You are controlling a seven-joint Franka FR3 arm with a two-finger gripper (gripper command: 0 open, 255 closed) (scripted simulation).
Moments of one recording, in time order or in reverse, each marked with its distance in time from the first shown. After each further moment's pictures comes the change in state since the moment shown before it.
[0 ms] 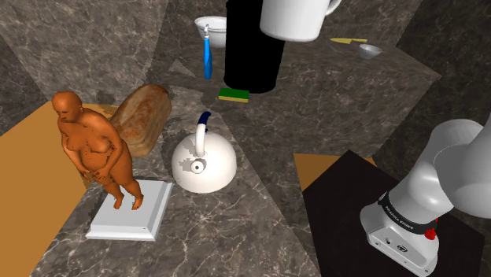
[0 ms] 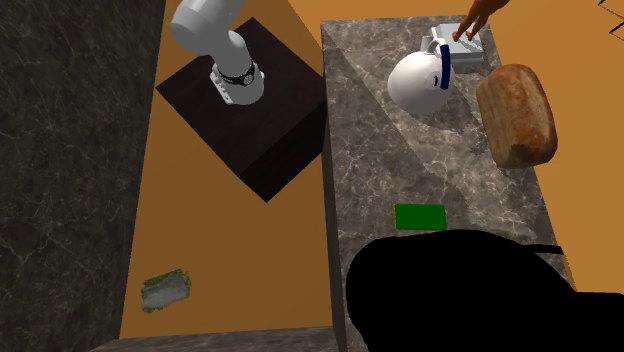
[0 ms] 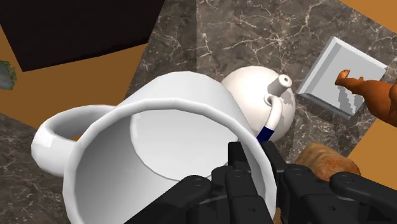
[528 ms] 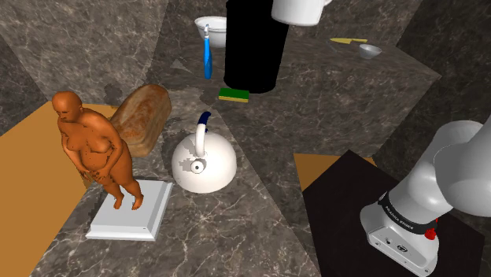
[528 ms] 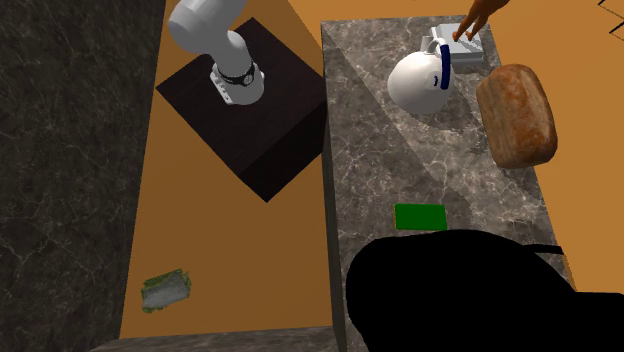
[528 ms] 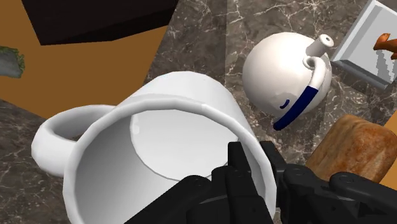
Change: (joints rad) arm -0.094 -0.013 -0.121 -0.020 -0.004 0.009 -0.216
